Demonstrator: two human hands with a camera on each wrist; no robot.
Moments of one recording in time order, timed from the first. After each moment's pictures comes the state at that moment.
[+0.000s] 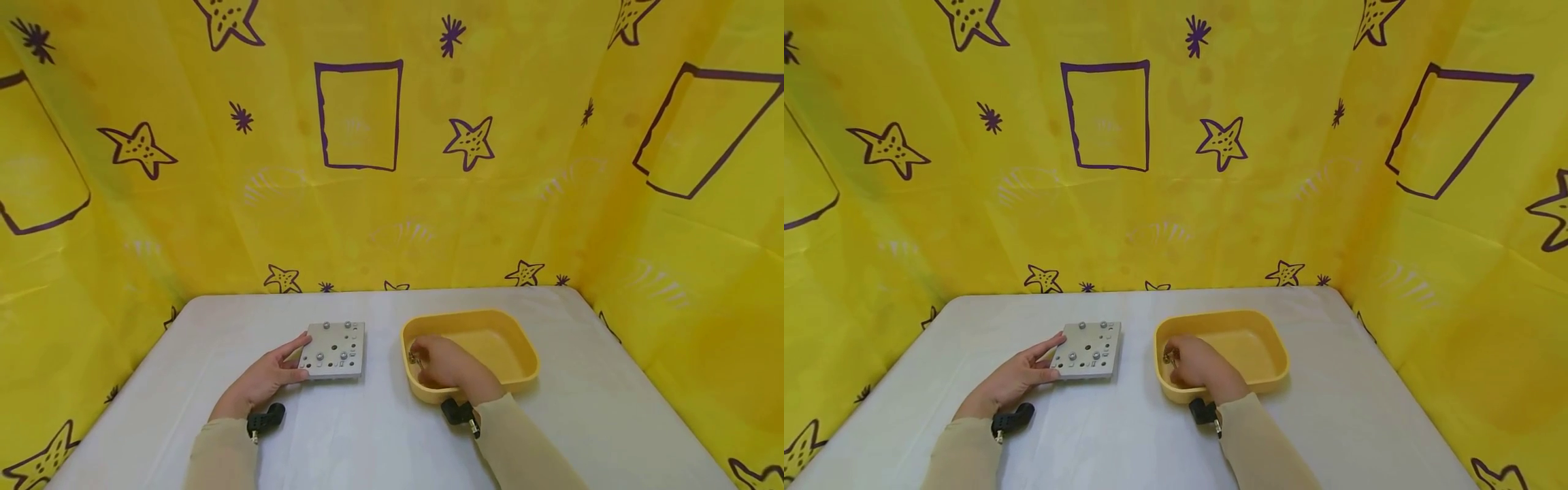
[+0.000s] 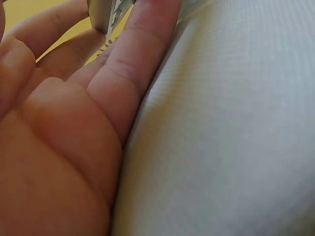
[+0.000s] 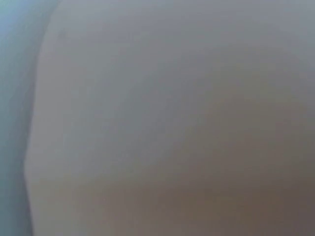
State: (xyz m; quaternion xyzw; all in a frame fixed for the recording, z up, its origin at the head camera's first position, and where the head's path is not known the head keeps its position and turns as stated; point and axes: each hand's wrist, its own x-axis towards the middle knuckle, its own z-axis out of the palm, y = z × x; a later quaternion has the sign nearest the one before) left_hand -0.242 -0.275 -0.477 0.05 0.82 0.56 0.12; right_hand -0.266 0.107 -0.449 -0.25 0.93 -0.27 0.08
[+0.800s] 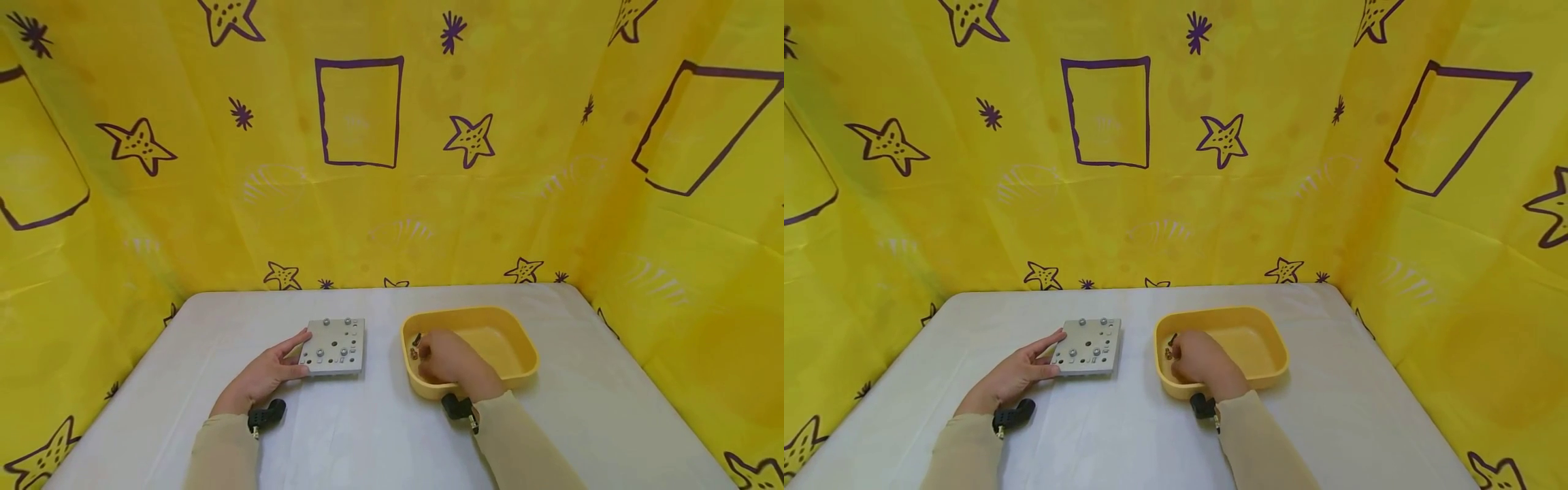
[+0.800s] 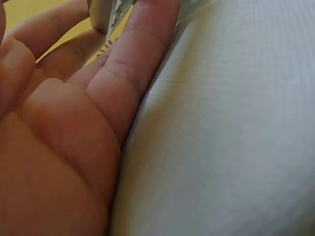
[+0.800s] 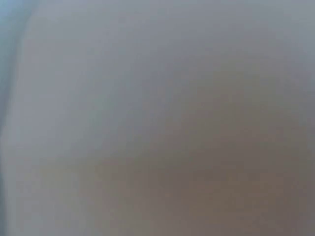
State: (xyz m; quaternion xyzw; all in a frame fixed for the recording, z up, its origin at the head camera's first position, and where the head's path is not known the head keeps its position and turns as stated) left_hand -0.243 -0.274 -0.479 0.04 0.80 0.58 0.12; right_hand -0.261 0.109 -0.440 -0.22 0.94 -0.24 0.06
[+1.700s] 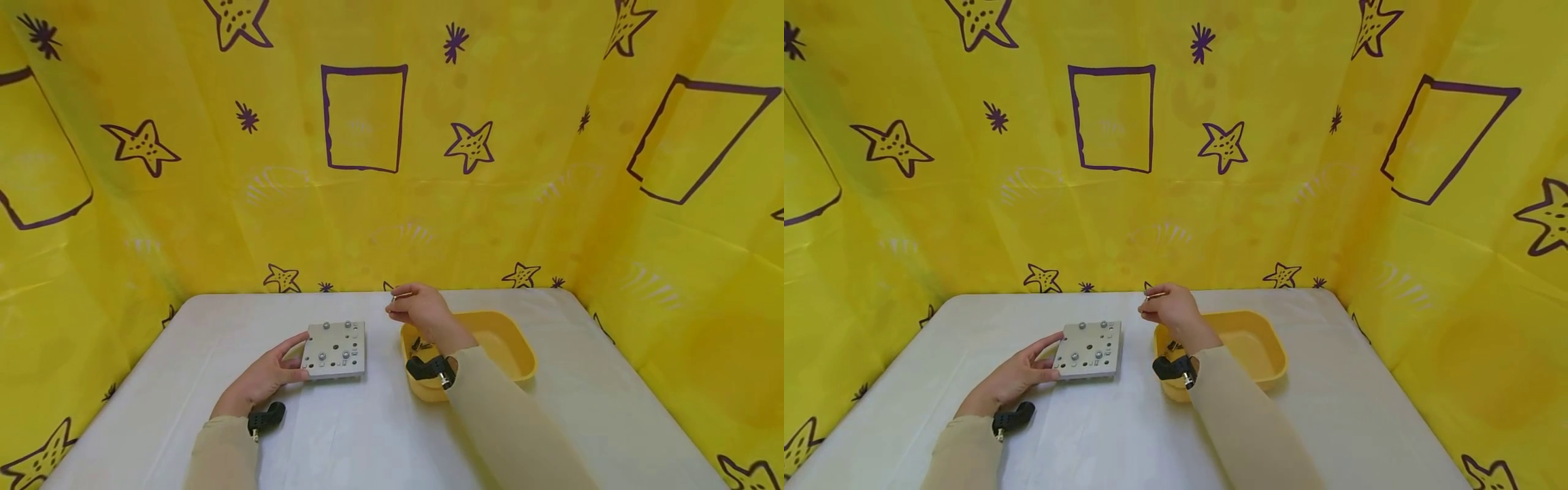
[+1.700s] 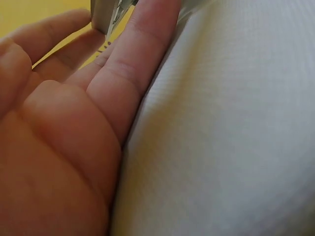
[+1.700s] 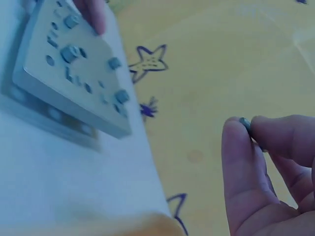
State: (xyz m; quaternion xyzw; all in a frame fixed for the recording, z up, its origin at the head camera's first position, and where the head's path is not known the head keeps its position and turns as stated) left_hand -0.240 -0.273 -0.477 0.02 0.80 0.59 0.12; right_hand -0.302 0.051 -0.382 0.00 0.68 -0.72 0.10
